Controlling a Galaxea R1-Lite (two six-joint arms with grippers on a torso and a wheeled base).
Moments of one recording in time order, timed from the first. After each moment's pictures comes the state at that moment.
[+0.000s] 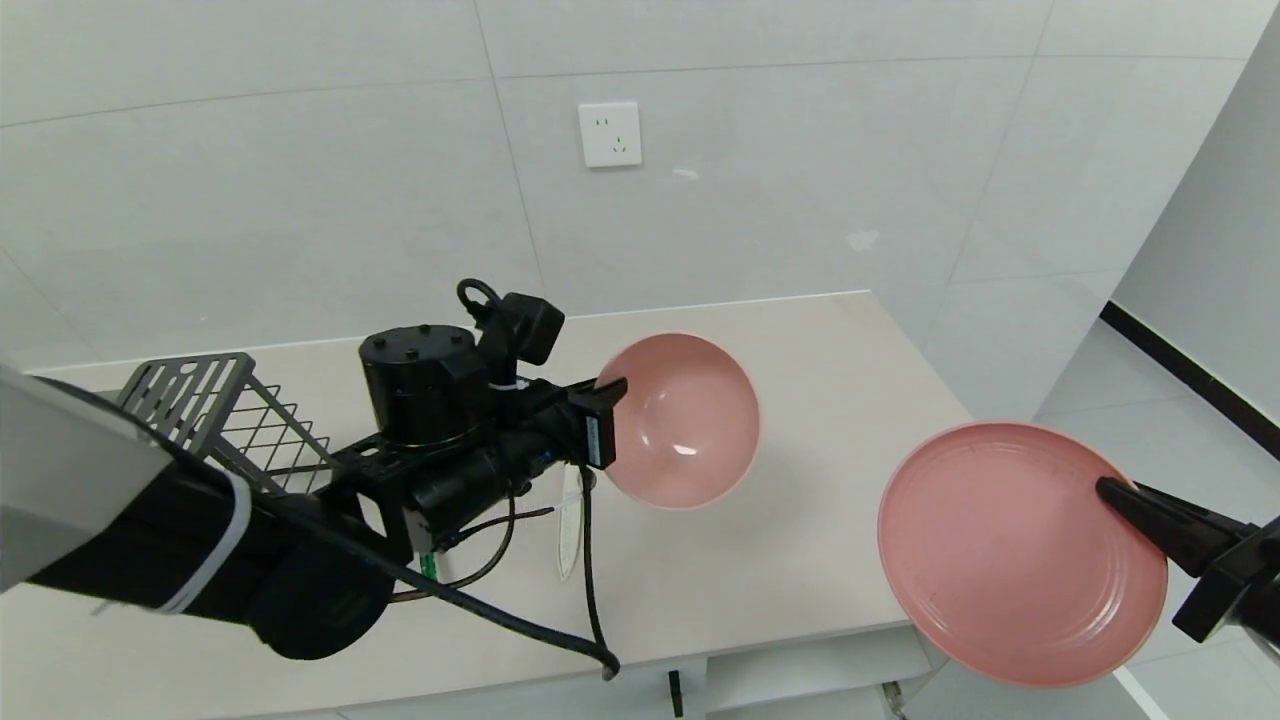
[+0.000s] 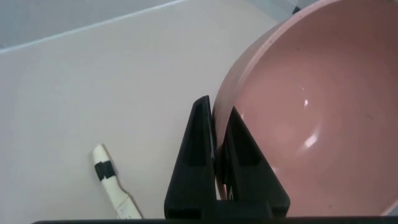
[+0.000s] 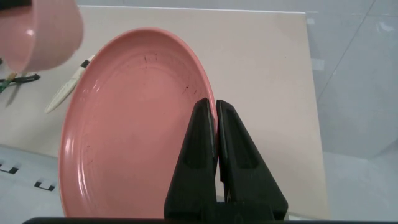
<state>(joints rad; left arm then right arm) -0.51 1.89 -0.78 -1.01 -0.05 -0.06 0.10 1.36 0.00 -1.36 0.28 -0.01</state>
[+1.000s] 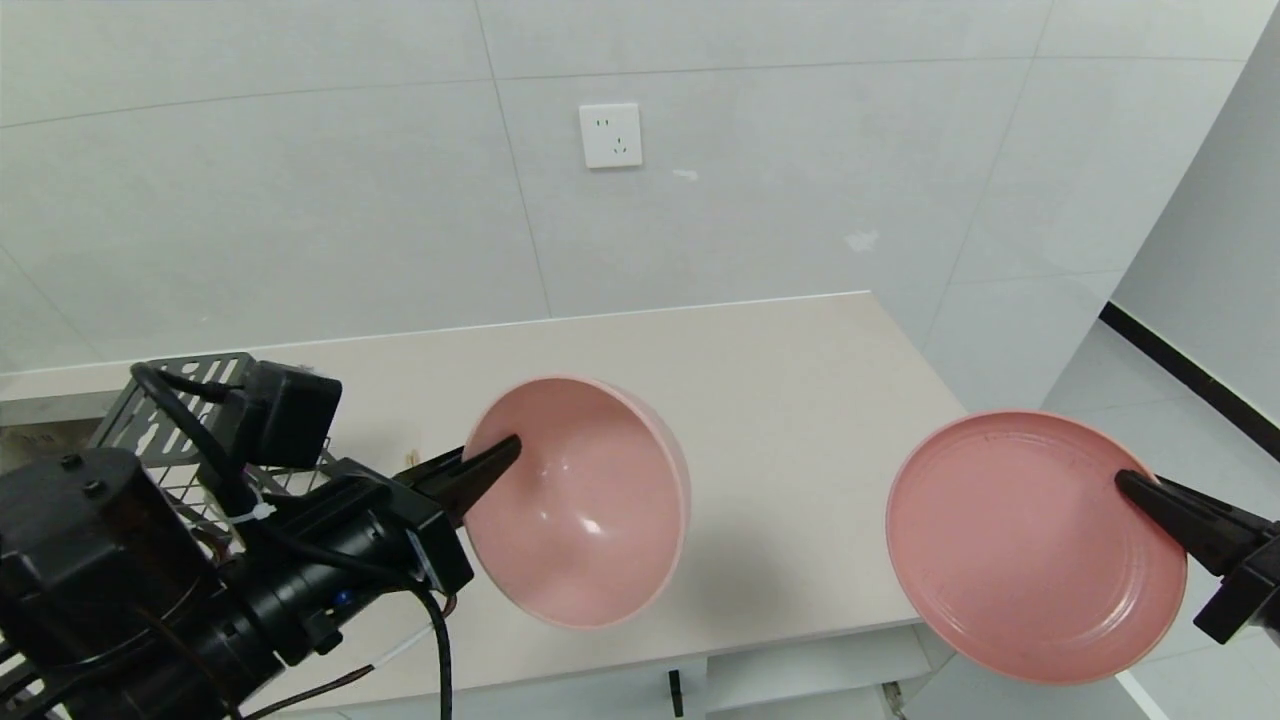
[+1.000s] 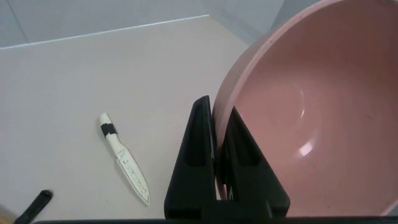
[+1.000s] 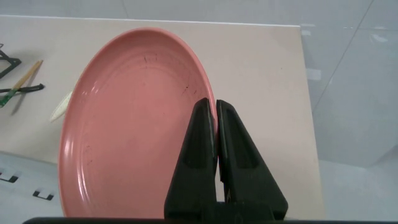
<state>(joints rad) -0.51 1.48 -0.28 -1.20 -0.06 -0.17 0.10 1.30 0.00 -1.34 0.27 0.00</state>
